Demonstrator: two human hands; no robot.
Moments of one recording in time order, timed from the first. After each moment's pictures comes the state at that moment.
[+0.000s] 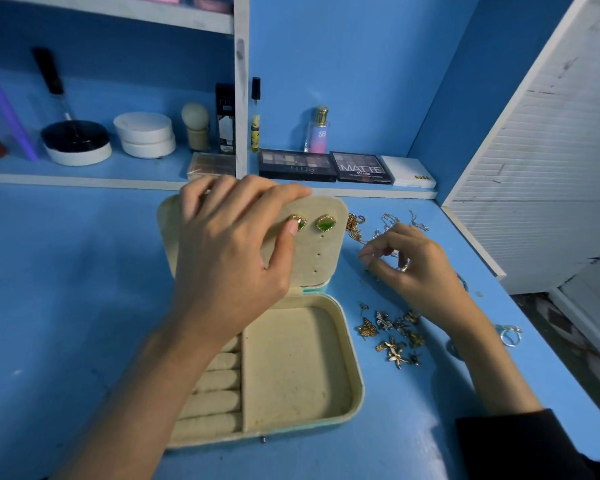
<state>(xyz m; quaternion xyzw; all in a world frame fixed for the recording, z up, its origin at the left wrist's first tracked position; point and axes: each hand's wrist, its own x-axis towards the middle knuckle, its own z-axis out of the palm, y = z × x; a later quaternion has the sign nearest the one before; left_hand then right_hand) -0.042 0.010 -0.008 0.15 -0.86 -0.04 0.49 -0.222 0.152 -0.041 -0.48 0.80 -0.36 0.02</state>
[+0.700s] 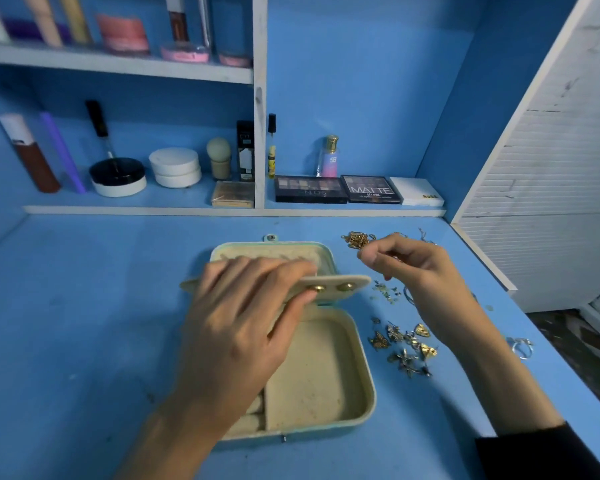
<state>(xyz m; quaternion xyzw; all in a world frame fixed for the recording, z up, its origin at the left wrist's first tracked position) -0.001 0.037 -0.016 0.09 -0.86 -0.03 0.51 -0.183 0.148 -0.002 -0.38 0.68 -0.59 0.21</state>
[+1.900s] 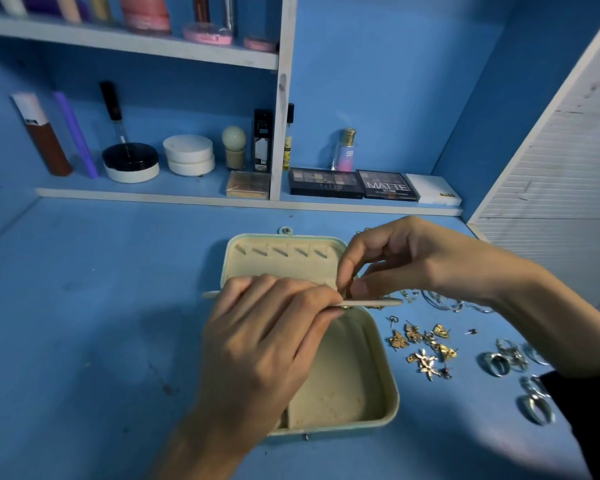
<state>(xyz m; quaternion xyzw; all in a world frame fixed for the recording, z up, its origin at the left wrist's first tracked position) 0.009 0.044 -0.025 0.09 -0.84 -0.06 0.53 -0.165 0.126 0.059 -0.58 0.64 -0.31 0.40</state>
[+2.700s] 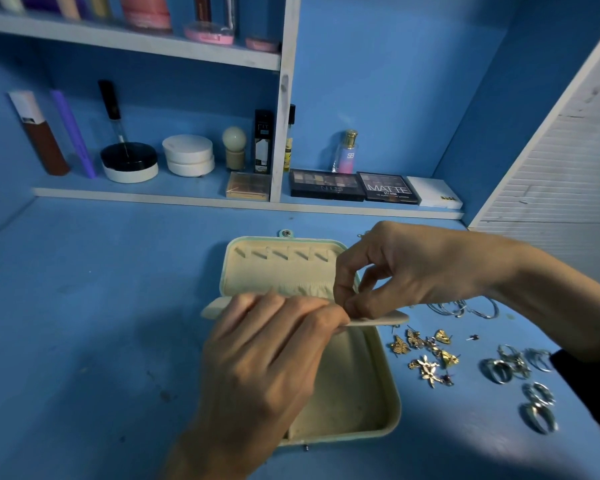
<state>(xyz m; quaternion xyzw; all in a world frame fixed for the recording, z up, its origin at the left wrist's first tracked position) 0.011 0.047 -0.029 0.08 -0.85 -0.01 0.53 -0.159 0.107 0.067 -0.65 0.67 -0.12 0.34</state>
